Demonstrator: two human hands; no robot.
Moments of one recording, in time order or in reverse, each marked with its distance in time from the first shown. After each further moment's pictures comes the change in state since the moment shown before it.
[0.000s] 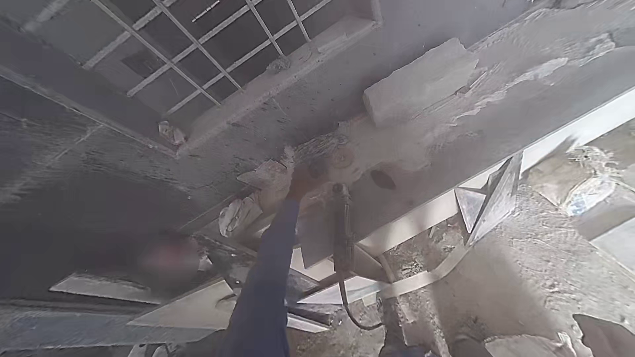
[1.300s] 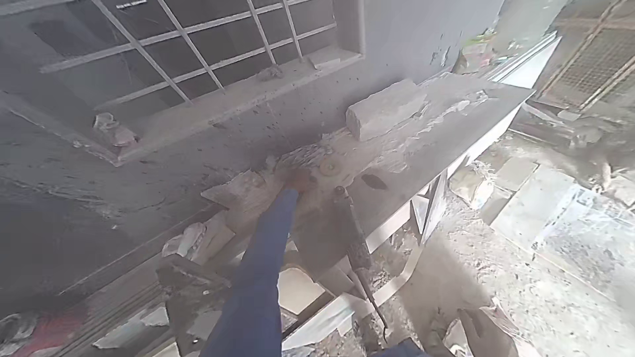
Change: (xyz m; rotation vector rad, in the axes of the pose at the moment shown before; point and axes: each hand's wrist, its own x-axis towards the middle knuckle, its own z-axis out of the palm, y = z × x) left_hand 0.050 -0.023 -0.009 0.298 -0.321 0.263; right_hand -0.191 -0.118 0.132 -0.134 -0.032 0.075
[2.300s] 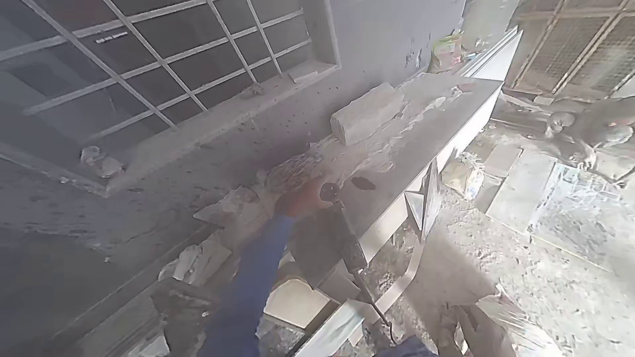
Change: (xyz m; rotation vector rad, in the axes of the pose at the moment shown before) left_hand -0.084 0.067 -0.026 -0.126 0.017 0.578; right_hand -0.013 0.015 0.014 0.049 0.048 -0.012
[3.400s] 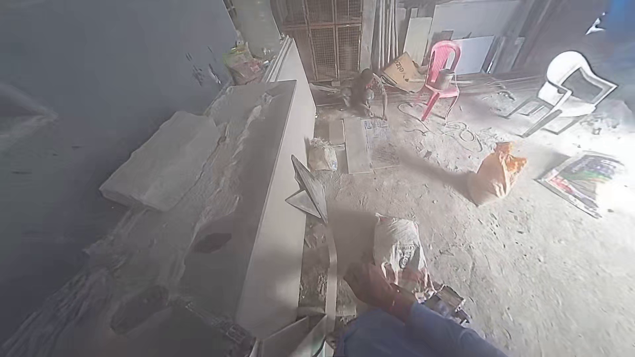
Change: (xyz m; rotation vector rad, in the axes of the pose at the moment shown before) left_hand -0.005 0.017 0.010 -0.059 0.039 -0.108; right_hand 0.016 0.016 -0.003 0.072 -0.118 0.036
